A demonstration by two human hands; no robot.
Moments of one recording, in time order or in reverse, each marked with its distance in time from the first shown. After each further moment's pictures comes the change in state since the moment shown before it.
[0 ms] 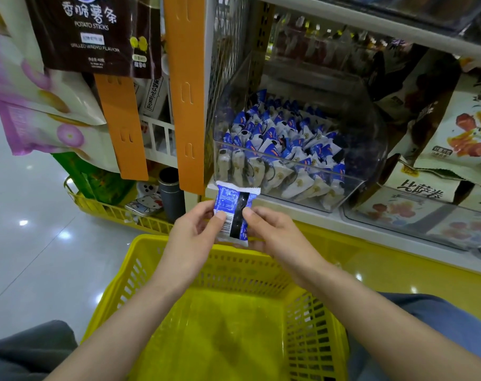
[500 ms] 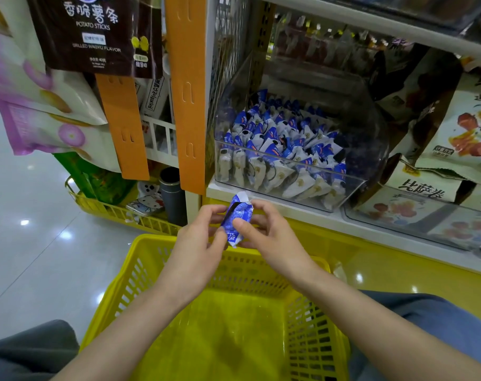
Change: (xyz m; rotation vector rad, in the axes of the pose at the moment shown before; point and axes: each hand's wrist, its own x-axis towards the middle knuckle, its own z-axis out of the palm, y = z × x) left_hand -0.004 -0.012 0.001 0.284 -0.033 0.114; right_hand 0.005 0.015 0.004 -0.095 0.076 -0.115
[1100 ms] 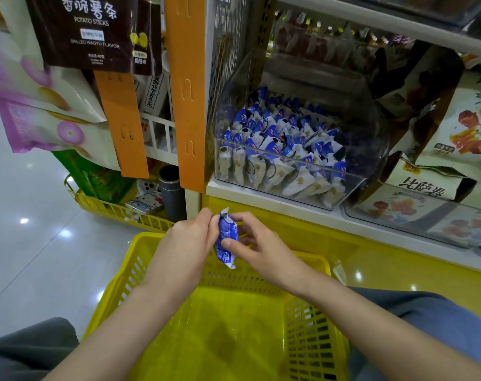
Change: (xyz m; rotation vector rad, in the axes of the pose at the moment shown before) left_hand -0.003 0.003 -0.015 0.568 0.019 0.189; right_hand -0.001 0.015 0.003 -0.356 -0.192 -0.143
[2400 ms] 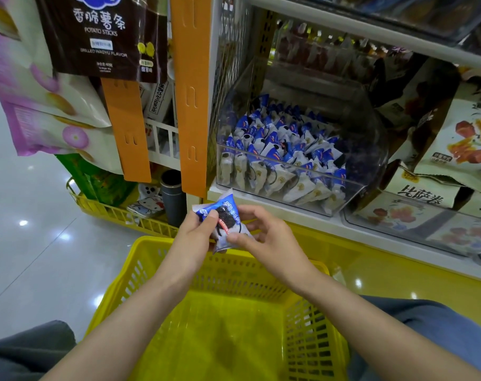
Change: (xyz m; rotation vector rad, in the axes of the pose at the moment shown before) left_hand 0.017 0.005 0.014 -1.099 -0.012 -0.552; right_hand 0.005 -0.010 -0.009 0.038 0.211 -0.023
